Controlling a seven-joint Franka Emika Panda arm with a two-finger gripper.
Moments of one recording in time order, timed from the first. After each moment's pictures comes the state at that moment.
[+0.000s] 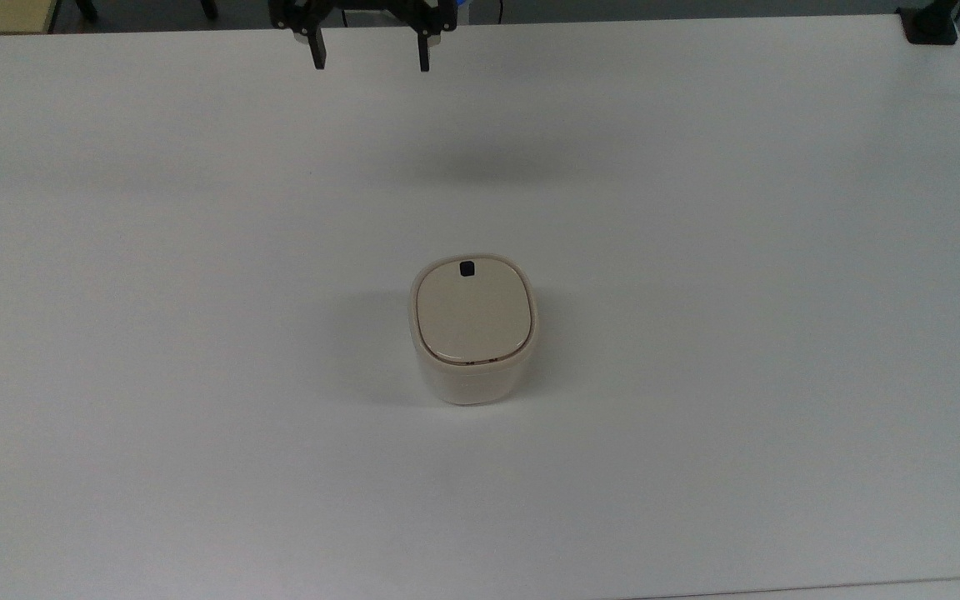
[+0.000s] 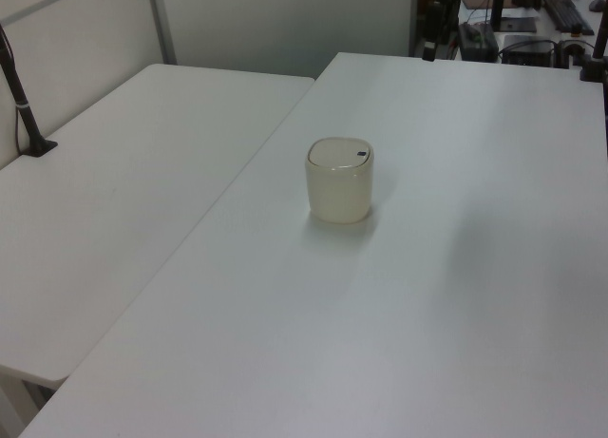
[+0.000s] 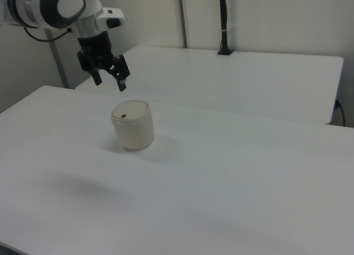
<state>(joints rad) 0.05 0.01 -0.02 -1.63 0.01 1.76 0.04</state>
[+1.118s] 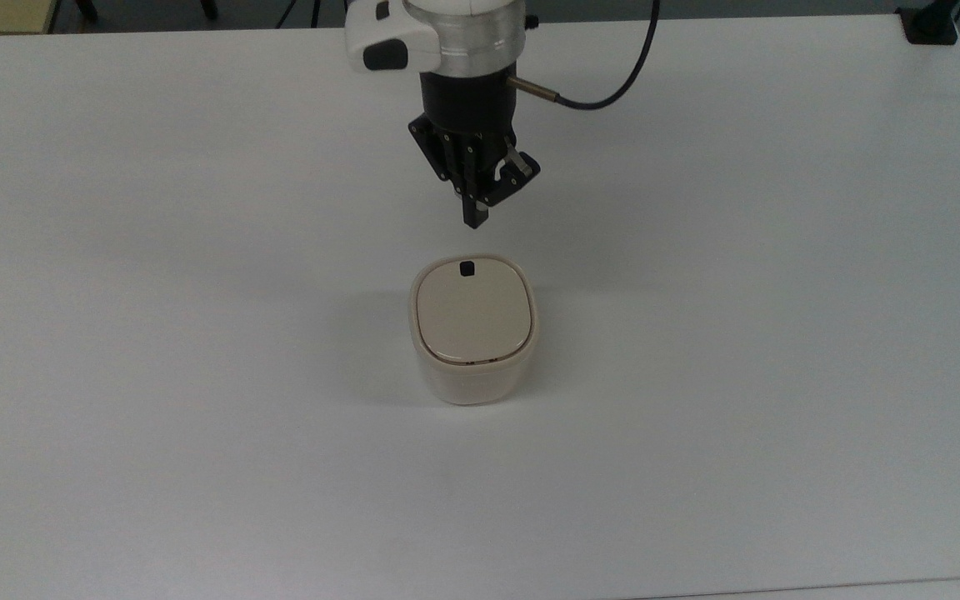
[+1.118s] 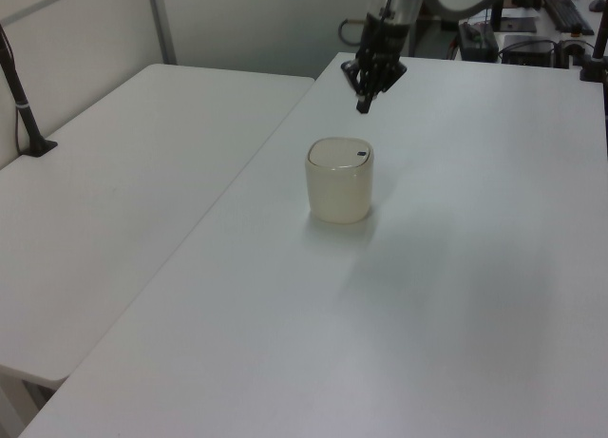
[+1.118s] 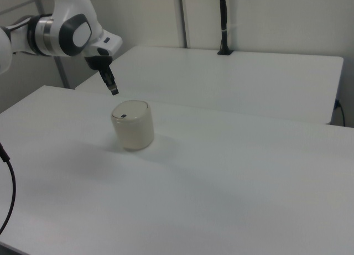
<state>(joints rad) 0.18 0.24 -0.01 -1.57 0.00 2.08 0.84</state>
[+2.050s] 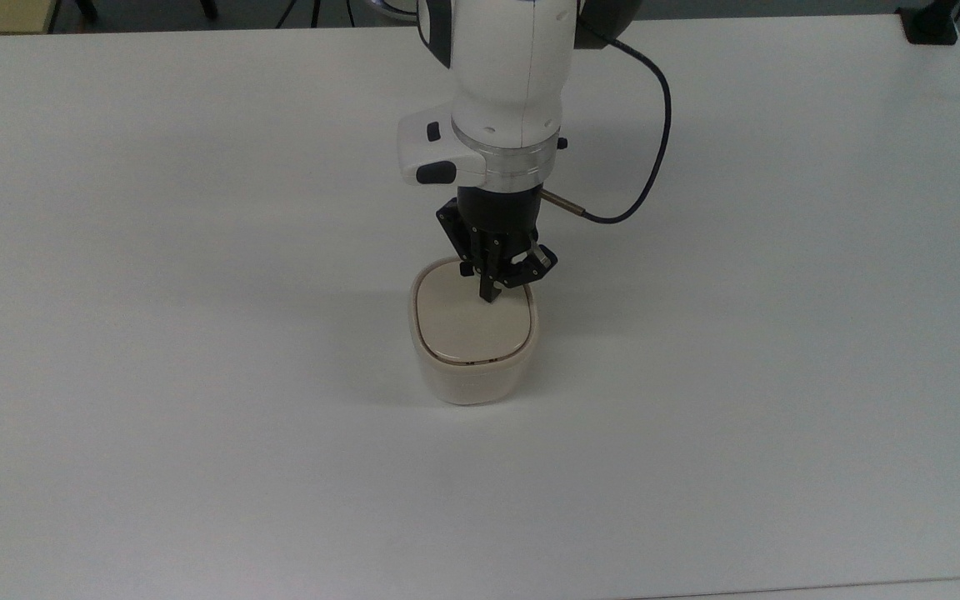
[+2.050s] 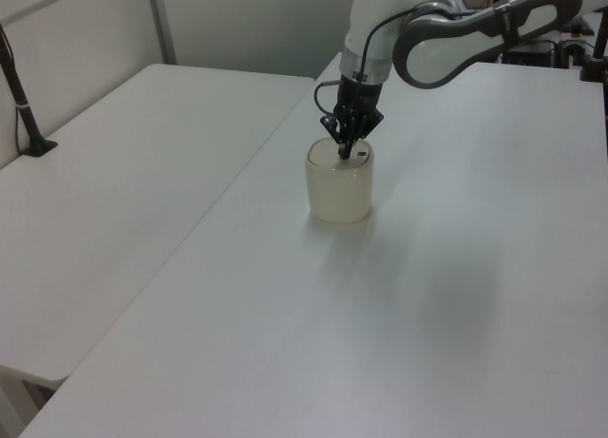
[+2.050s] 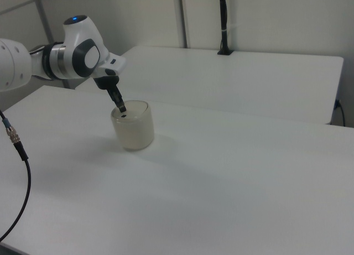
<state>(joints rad) 0.21 0.40 -0.01 -1.55 -0.10 2.20 0.89</state>
